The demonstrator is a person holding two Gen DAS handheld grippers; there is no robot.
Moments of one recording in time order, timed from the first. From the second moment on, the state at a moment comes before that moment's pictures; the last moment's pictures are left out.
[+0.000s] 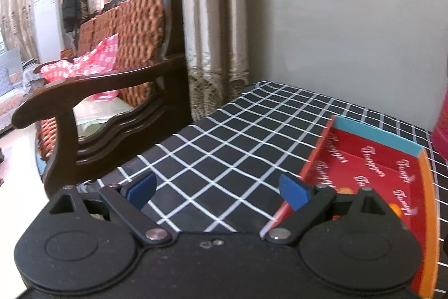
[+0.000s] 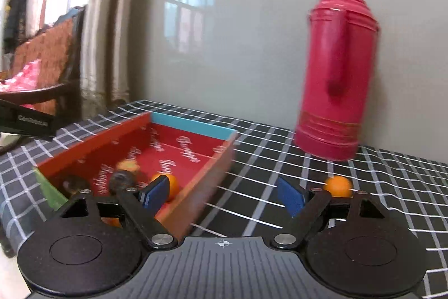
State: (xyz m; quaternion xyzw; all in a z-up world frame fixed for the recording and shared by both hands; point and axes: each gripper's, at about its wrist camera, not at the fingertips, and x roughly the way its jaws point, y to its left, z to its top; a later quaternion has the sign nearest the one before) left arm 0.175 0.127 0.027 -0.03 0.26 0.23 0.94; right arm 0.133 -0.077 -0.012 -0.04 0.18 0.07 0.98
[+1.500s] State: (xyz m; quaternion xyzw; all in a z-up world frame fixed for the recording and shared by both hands) left arm 0.247 -0.155 -0.027 0.05 0.26 -0.10 0.96; right arm 0.050 -0.237 -0.017 -0.04 0.20 -0.26 0.94
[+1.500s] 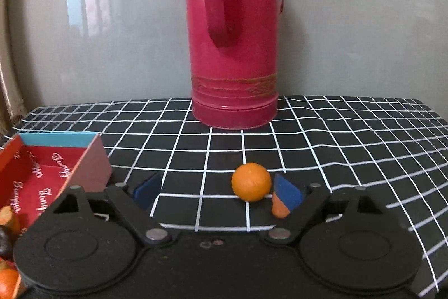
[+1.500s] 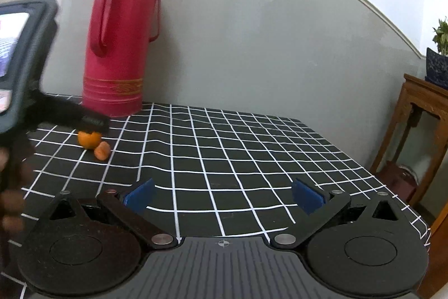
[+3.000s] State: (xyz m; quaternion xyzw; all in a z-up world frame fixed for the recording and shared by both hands) left arm 0.238 -0.055 0.015 0.03 0.25 -0.02 0.97; right arm 0.061 -0.209 -0.007 -0.04 0.18 -0.23 0.95
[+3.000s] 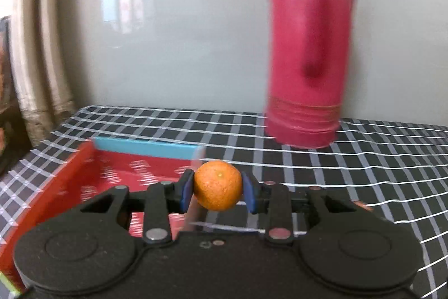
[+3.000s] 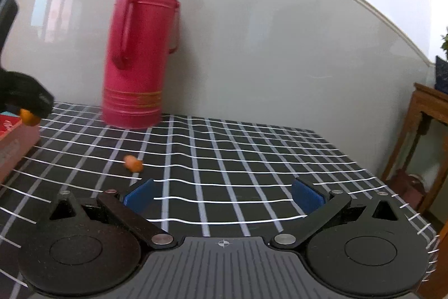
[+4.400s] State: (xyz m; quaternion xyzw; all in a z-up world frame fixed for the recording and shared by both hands) left arm 0.177 0.102 0.033 0.04 0.26 0.13 0.96; right arm 0.164 -0.153 -0.032 0.01 0.25 -0.11 0.96
